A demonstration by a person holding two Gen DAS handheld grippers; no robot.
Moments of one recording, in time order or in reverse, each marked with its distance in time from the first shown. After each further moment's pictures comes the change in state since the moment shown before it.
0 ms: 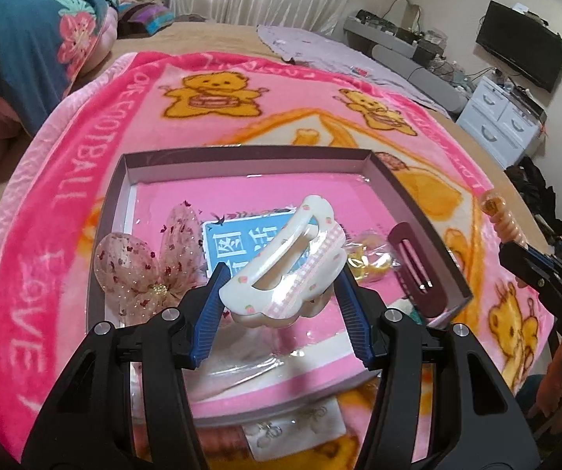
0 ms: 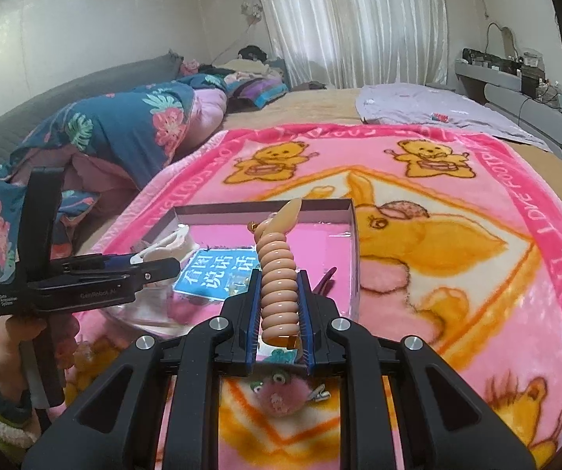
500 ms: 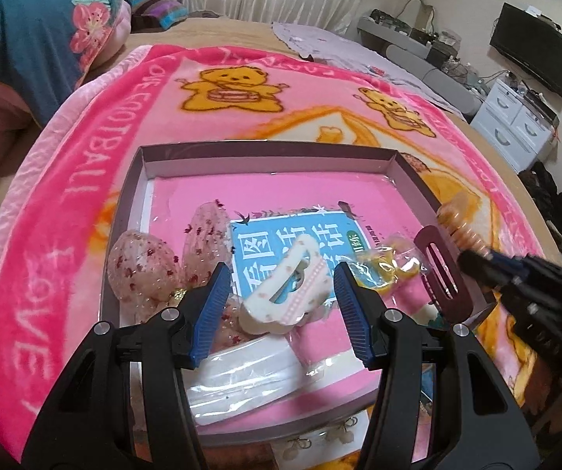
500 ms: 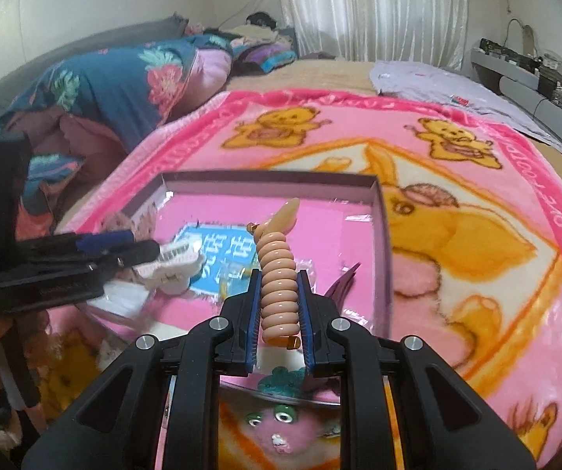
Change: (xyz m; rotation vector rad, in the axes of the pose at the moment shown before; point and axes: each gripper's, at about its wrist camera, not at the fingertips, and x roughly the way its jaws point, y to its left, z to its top) left arm 0.005 0.017 0.000 -0.027 0.003 0.037; right arm 0.062 0.017 -0.002 -0.085 0.136 -0.008
